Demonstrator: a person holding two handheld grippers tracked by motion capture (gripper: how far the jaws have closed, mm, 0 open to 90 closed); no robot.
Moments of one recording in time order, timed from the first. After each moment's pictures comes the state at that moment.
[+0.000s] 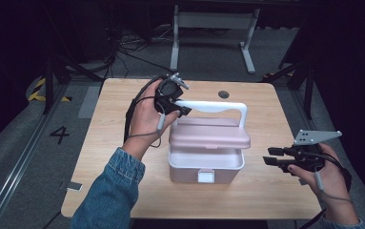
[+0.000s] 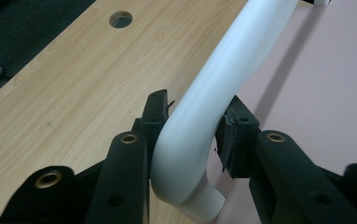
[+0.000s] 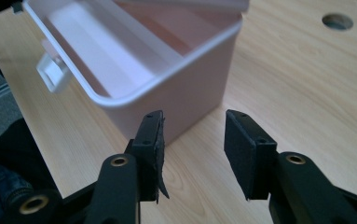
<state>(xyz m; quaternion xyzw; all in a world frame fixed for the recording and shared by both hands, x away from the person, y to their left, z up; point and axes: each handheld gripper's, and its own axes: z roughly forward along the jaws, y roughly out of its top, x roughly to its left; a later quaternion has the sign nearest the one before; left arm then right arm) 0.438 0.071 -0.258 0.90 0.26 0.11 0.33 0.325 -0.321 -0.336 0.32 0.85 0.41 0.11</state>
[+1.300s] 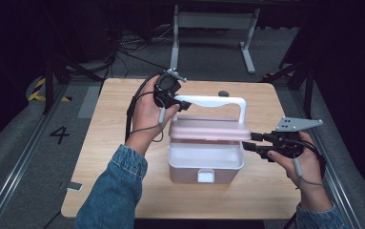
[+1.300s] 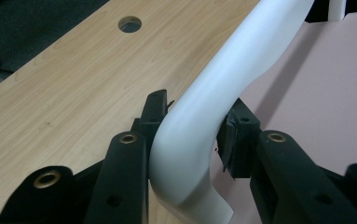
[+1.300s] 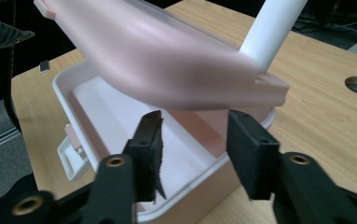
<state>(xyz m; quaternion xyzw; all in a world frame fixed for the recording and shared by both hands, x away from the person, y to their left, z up) 0.453 0.074 -0.261 0.88 0.29 0.09 0.35 0.349 -0.273 -0.326 0.31 0.82 0.48 0.10</state>
